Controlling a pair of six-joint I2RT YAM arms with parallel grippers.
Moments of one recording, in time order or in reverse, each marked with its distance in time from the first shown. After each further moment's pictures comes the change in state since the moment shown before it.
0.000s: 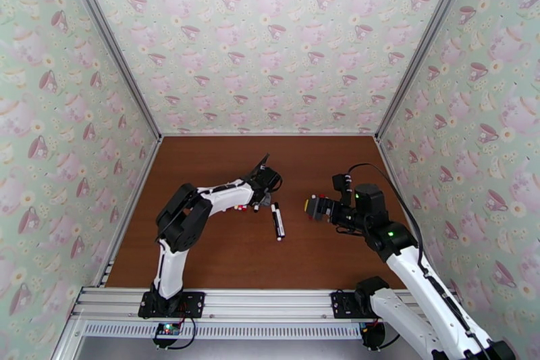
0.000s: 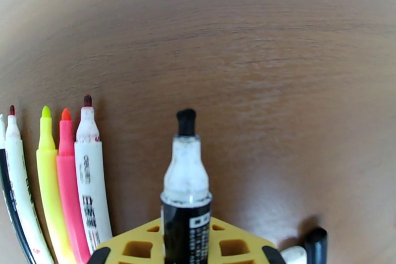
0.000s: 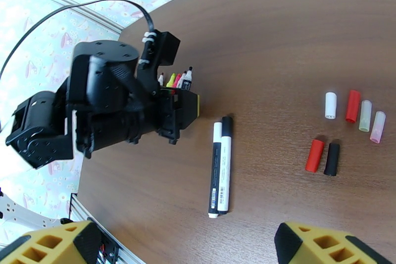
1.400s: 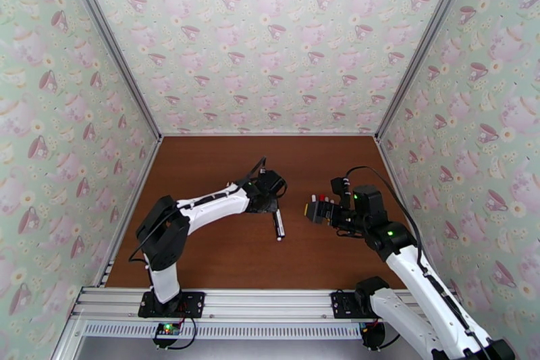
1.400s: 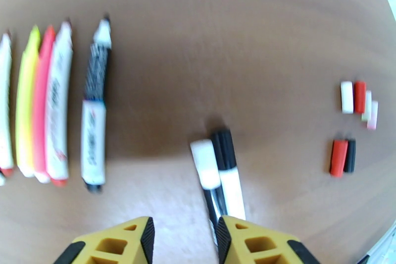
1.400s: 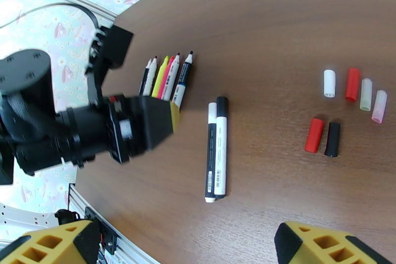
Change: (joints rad) left arm -0.132 -0.220 -0.064 -0.125 0.158 -0.304; right arm 0.000 0.003 0.000 -0.065 -0.026 -0.015
